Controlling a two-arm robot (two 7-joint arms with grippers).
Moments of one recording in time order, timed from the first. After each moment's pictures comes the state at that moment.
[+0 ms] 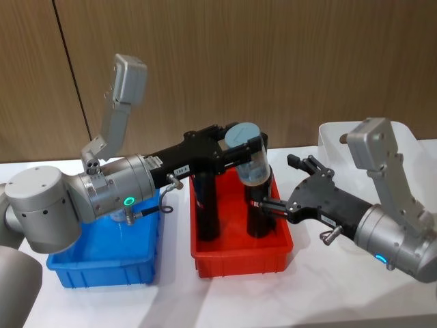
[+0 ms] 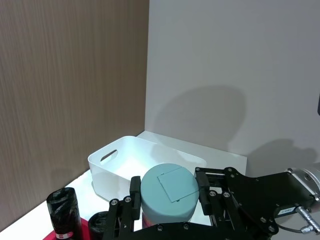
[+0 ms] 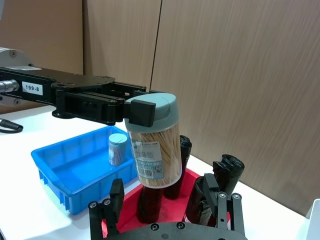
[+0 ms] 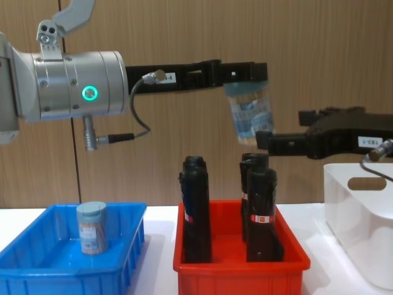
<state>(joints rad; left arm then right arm) -0.62 0.27 0.35 -1.32 -0.52 0.29 -0.79 0.23 0.31 -0.26 -1.69 0.15 0.20 0.47</state>
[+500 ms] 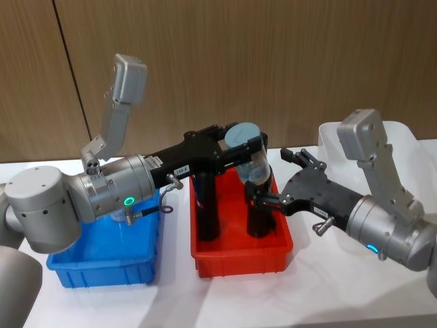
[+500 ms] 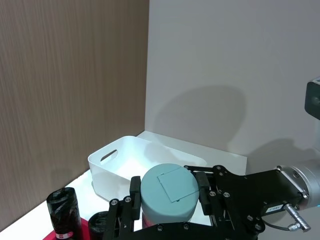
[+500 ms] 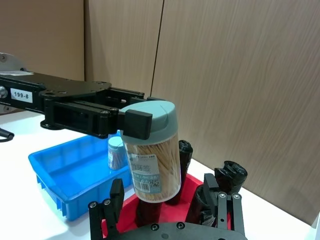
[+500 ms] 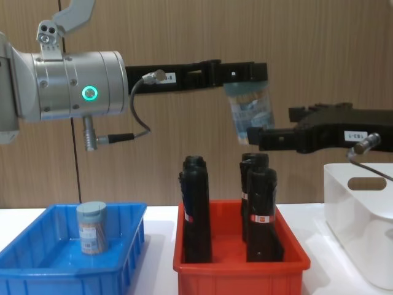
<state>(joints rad) -0.62 0.27 0.35 -1.32 -0.52 0.29 -0.79 0.29 0.28 -0.27 -1.64 0.13 0.20 0.49</state>
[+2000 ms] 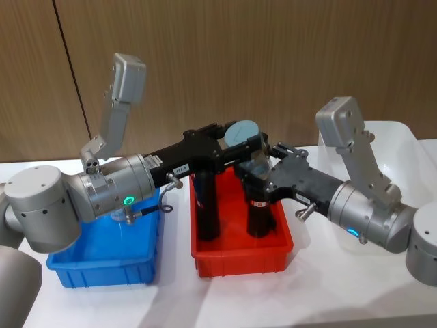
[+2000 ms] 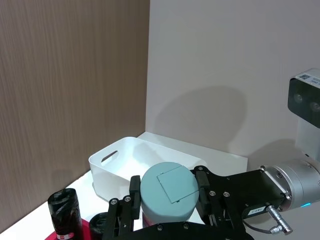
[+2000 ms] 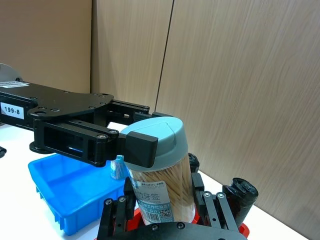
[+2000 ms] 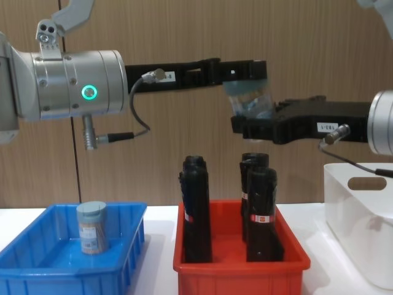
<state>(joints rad) -0.62 0.27 0.34 -1.32 -0.52 0.29 -0.79 0.38 0.24 -0.30 -1.54 0.11 0.16 0.52</state>
